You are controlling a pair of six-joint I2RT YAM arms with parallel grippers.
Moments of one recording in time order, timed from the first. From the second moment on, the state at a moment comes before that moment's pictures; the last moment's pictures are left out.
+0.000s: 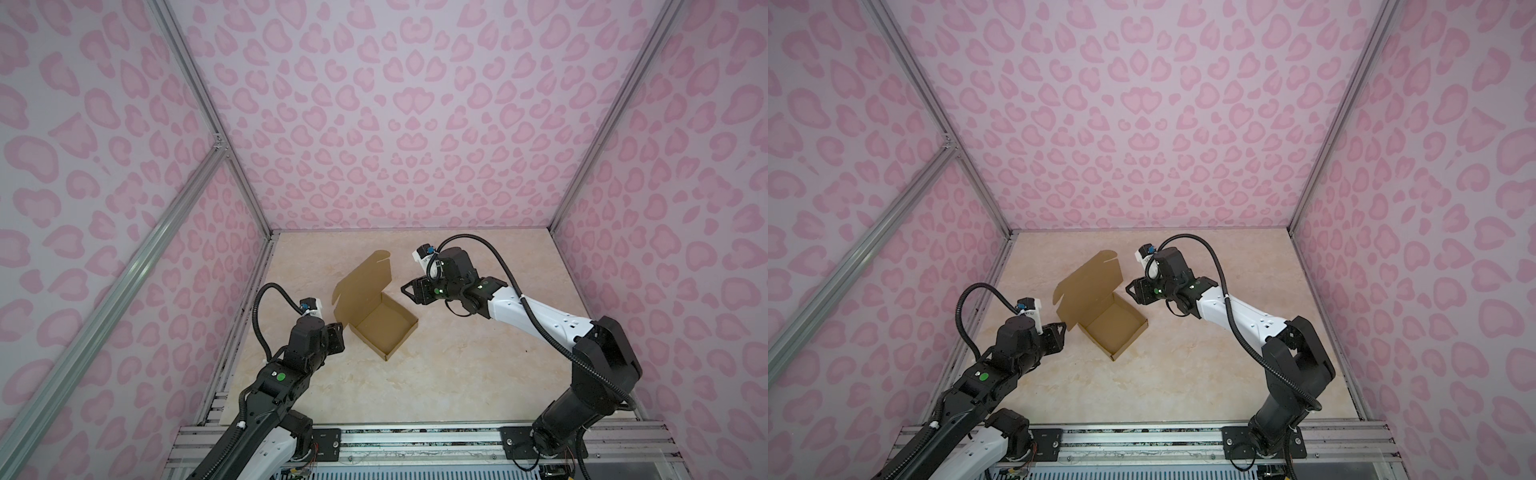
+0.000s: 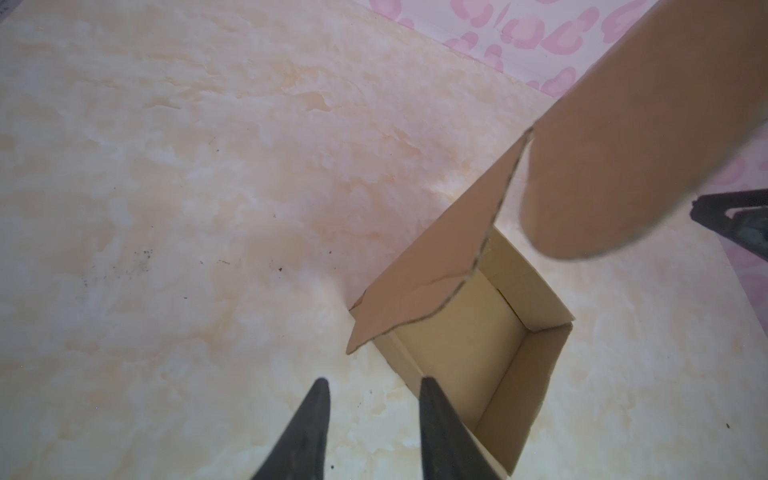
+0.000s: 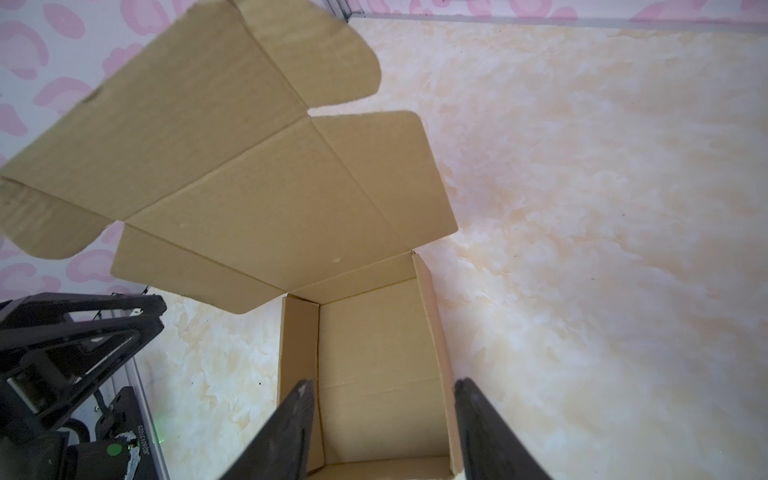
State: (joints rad) left arm -0.40 0.67 0.48 -0.40 -0.16 -0.55; right arm 0.65 1.63 1.20 -0.19 -0.30 0.29
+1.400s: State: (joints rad) left arm -0.40 0.71 0.35 0.00 -0.16 -0.46; right arm 0.48 1.96 1.23 0.43 -0.55 0.21
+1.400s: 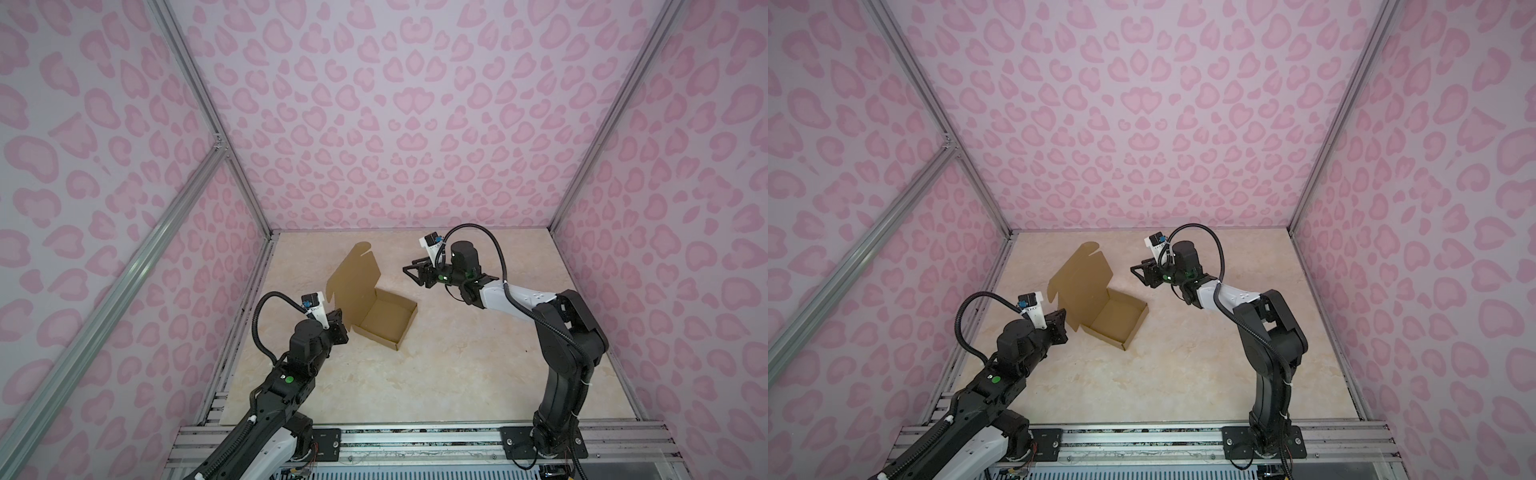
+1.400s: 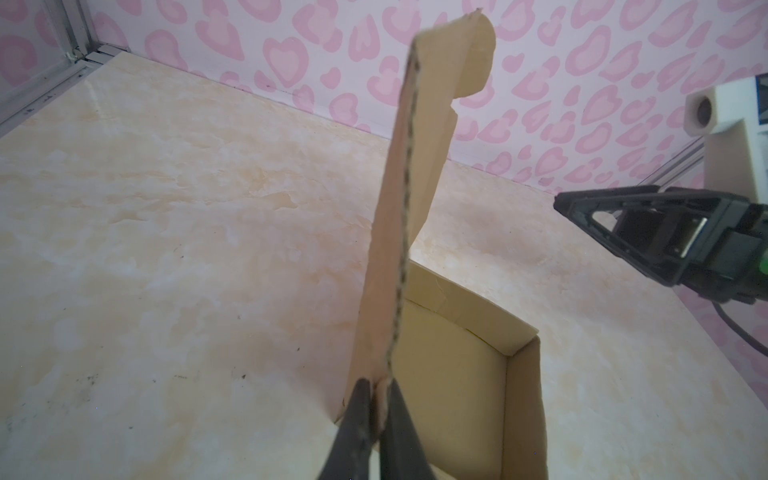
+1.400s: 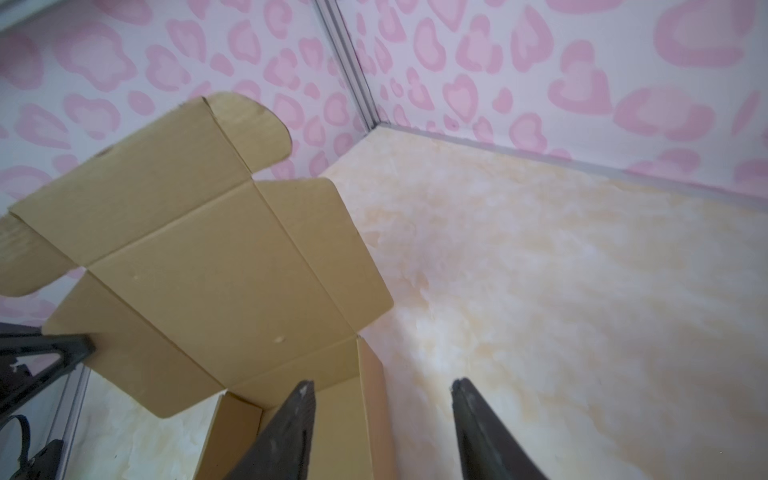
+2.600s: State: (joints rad) left arm -0.43 0.81 0.86 -0.49 0.58 -0.02; right arm 0.54 1.33 0.69 0.66 -0.35 0.20
